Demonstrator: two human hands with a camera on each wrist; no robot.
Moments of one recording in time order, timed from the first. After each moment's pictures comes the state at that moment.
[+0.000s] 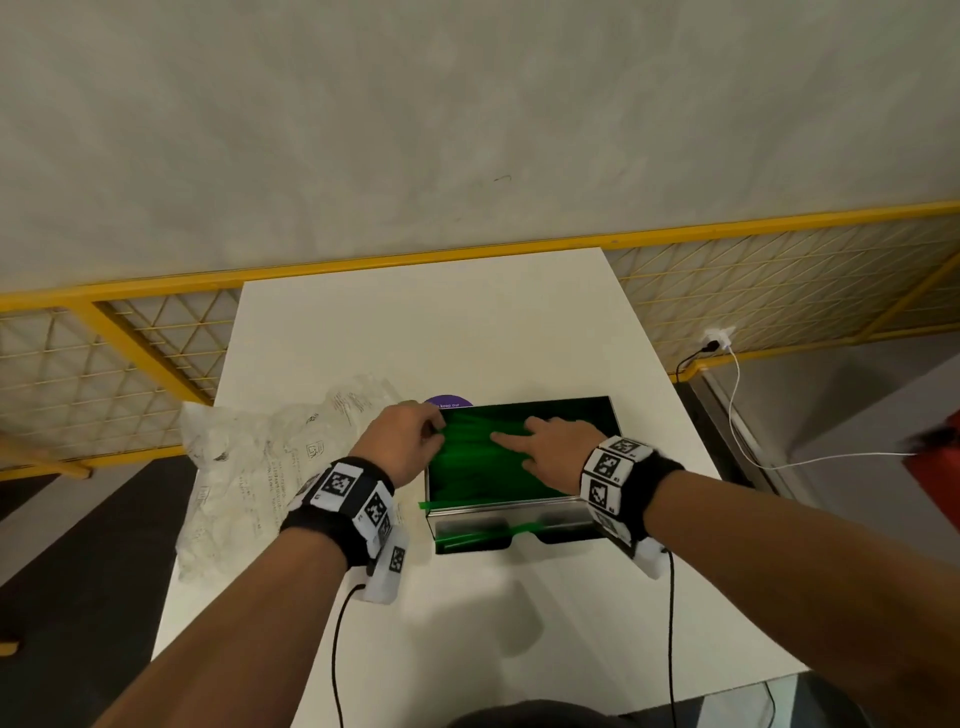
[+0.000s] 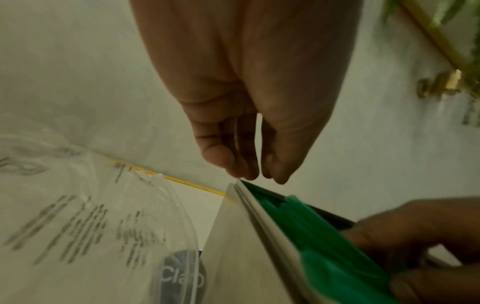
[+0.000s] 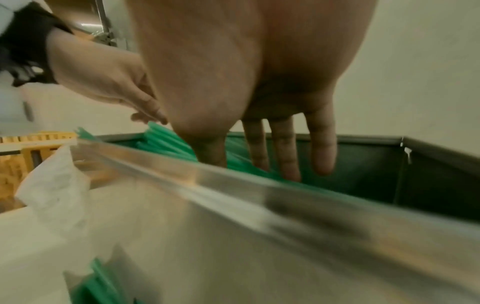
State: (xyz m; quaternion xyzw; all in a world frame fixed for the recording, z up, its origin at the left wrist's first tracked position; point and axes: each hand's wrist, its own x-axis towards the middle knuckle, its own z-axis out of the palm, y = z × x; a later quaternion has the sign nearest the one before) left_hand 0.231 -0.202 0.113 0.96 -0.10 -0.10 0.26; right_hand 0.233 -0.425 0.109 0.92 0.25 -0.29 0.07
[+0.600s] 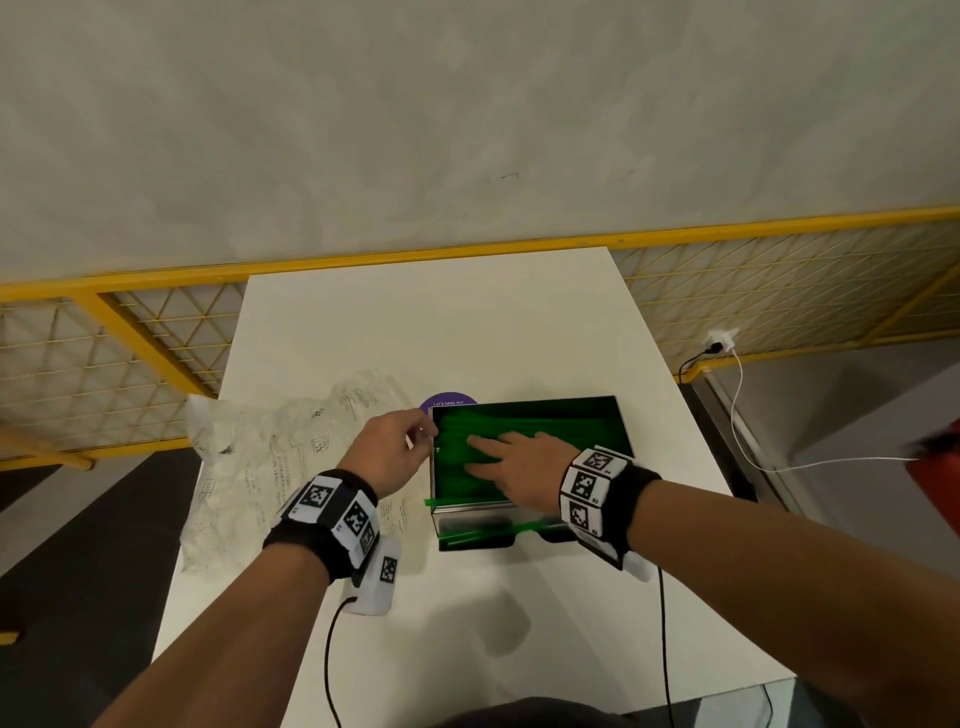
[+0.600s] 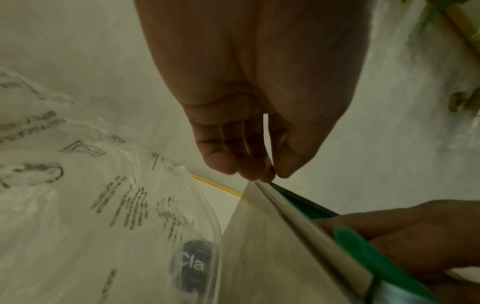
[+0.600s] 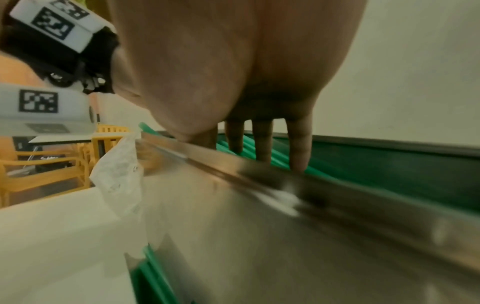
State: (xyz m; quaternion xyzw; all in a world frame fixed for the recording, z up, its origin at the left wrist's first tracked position) left_hand 0.216 -0.187 0.107 0.93 -0.06 -0.09 0.34; right_hand 0.221 -0.388 0.094 0.89 0.35 -0.27 0.12
